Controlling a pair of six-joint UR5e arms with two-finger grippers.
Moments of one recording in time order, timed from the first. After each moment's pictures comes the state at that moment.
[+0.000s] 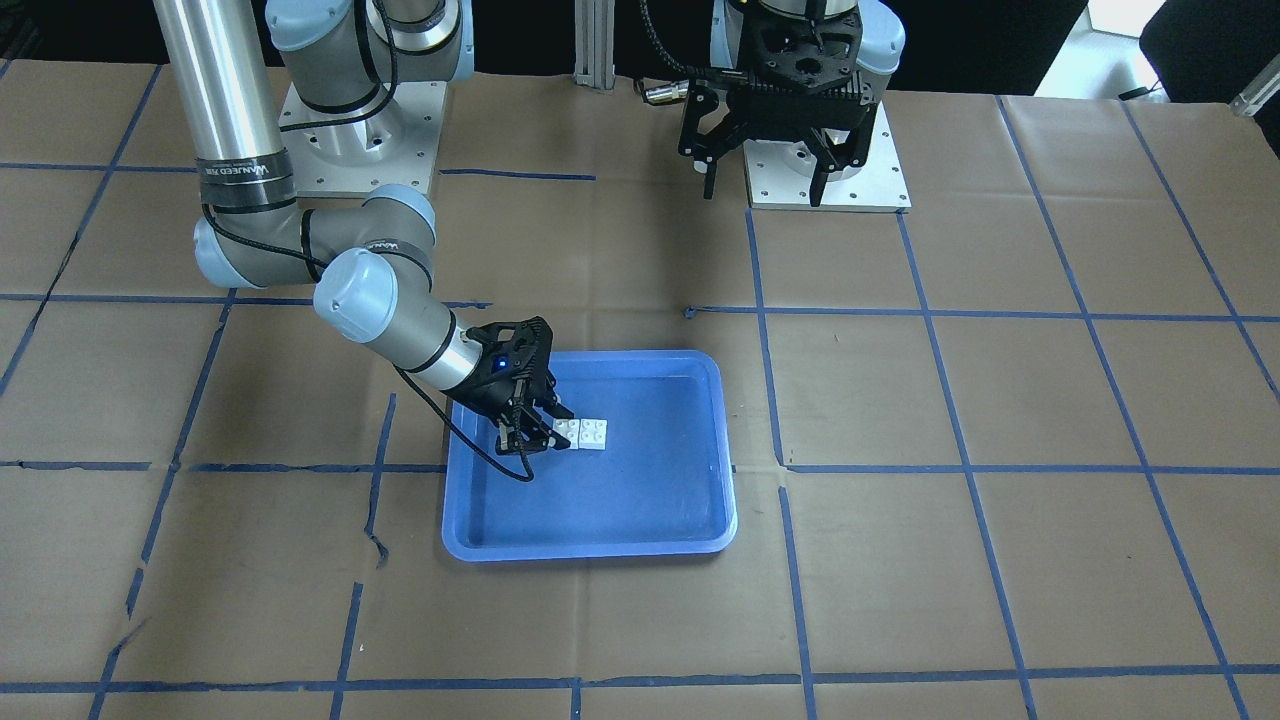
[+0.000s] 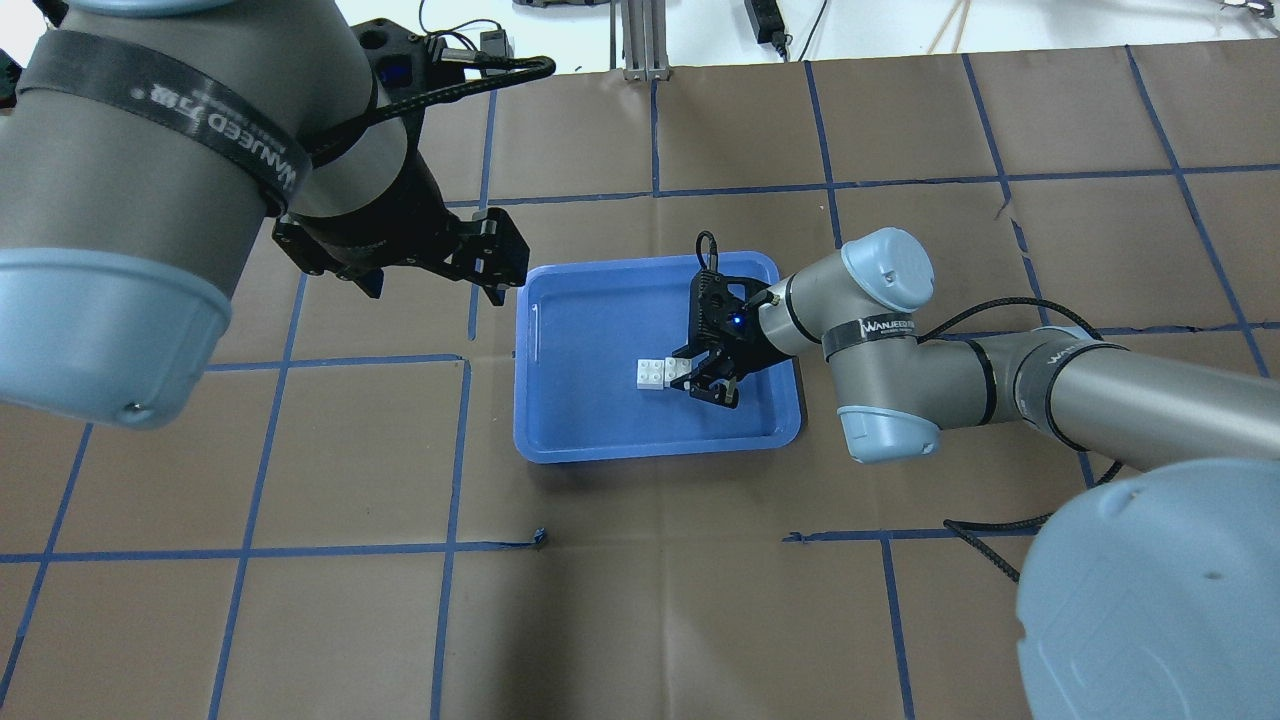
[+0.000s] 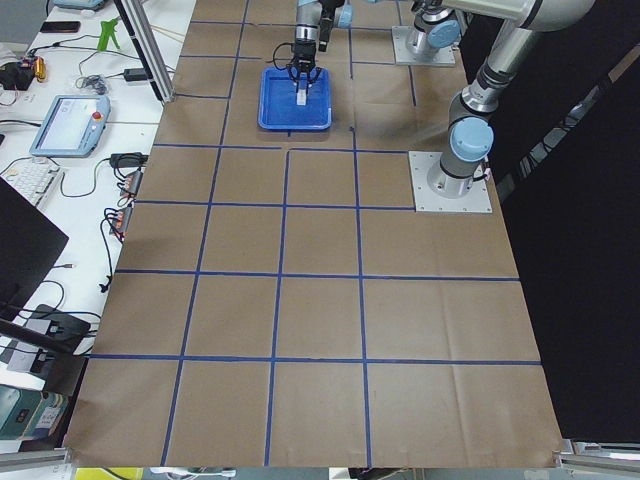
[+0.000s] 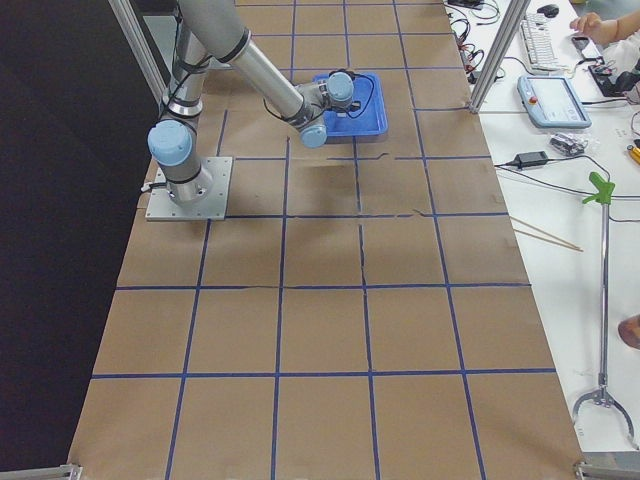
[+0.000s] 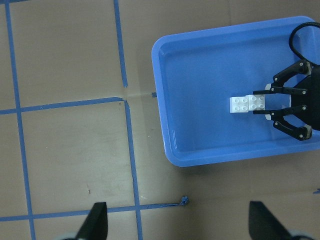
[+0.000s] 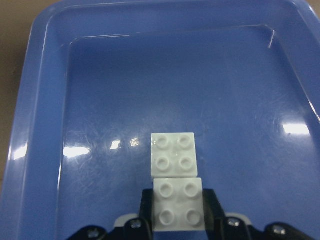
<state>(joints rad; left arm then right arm) -1.80 -1.46 -1.65 -1.48 1.63 -0.12 1.67 -1.11 2.09 -2.73 -0.96 -1.34</state>
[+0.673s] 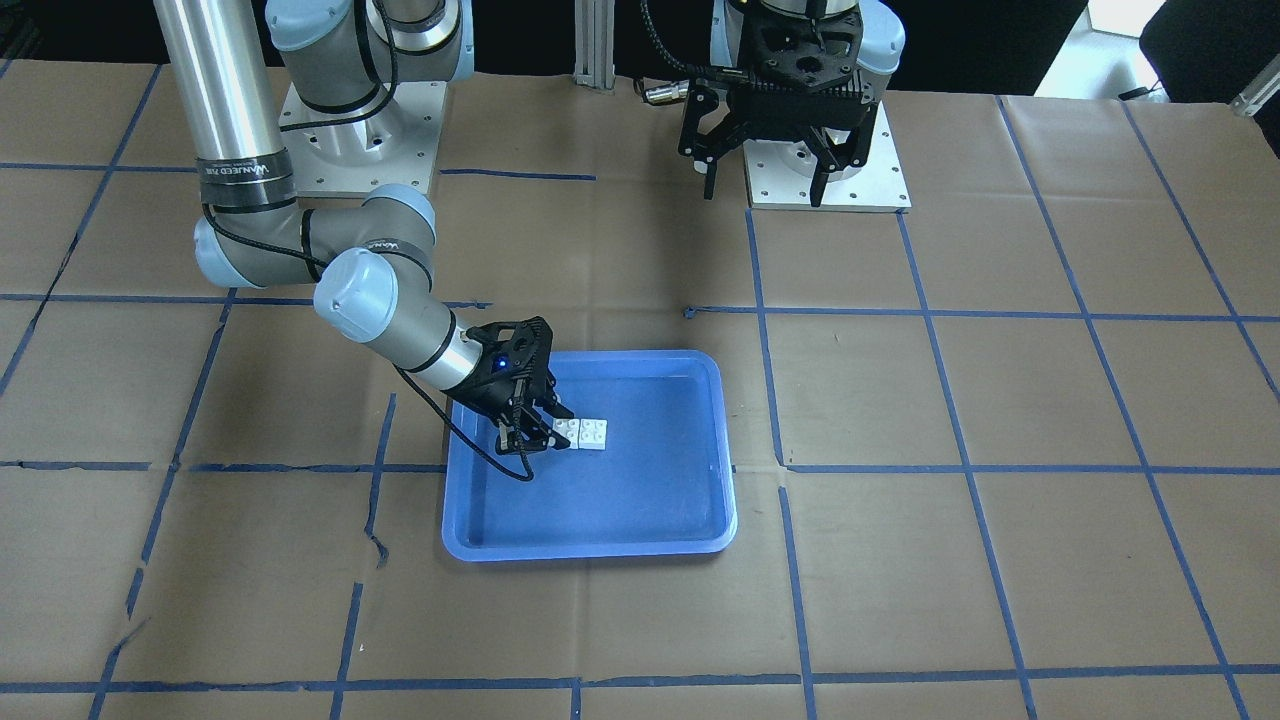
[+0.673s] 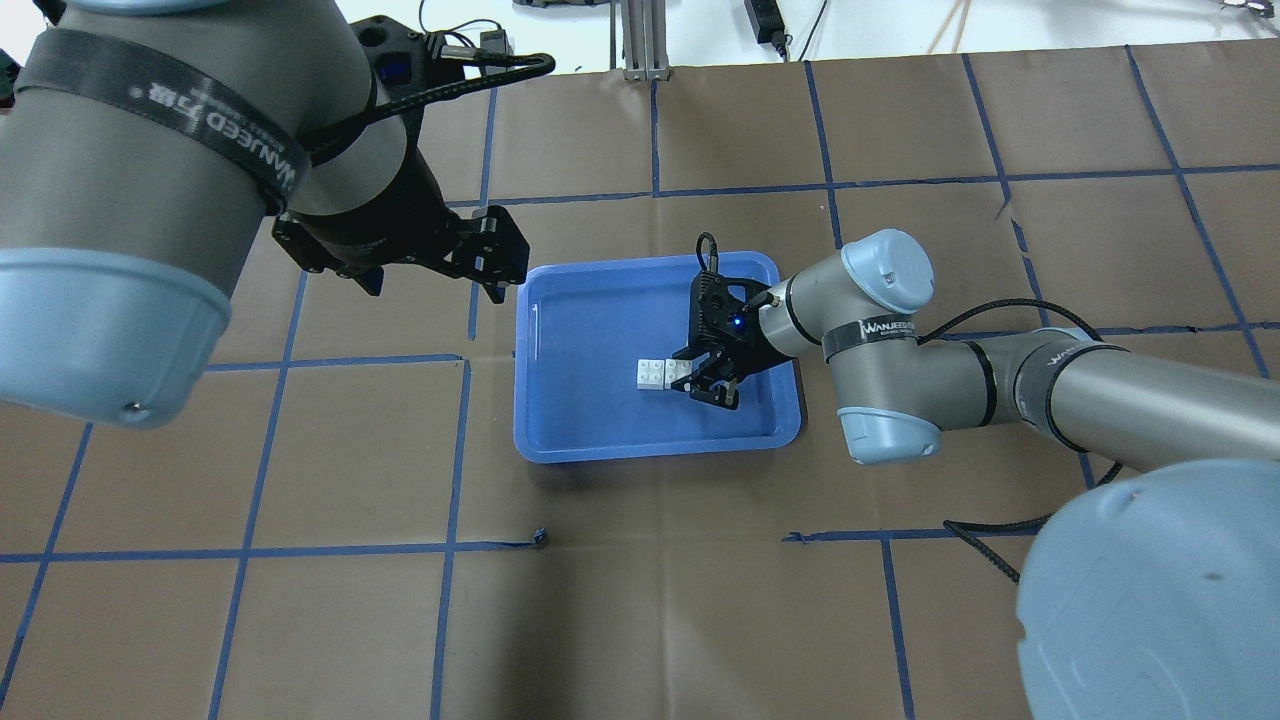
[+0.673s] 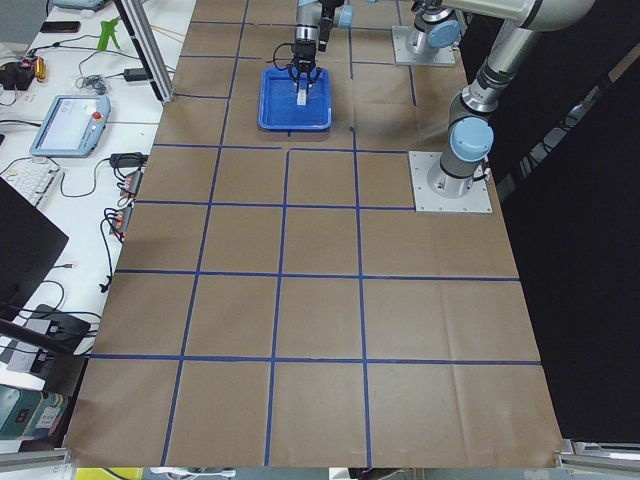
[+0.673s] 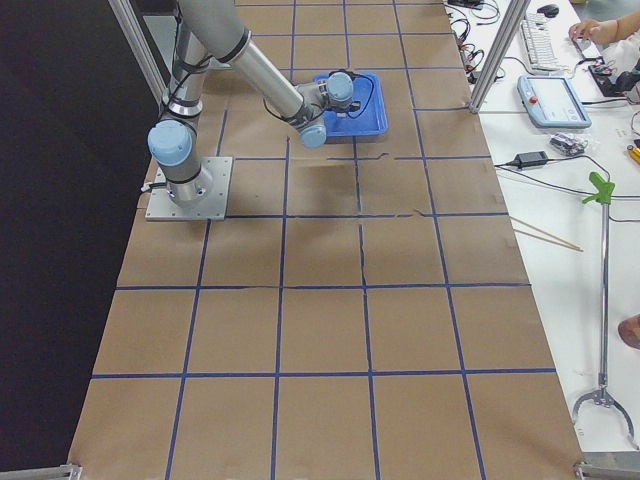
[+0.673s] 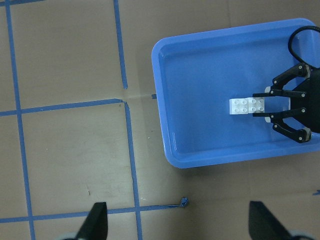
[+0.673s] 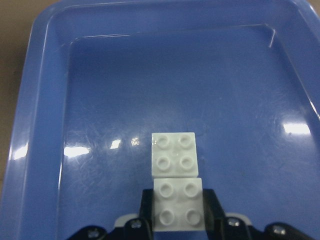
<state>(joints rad) -1.80 -1.46 -1.65 -1.48 1.63 -0.12 1.67 -1.11 2.09 -2.73 -0.96 -1.34</state>
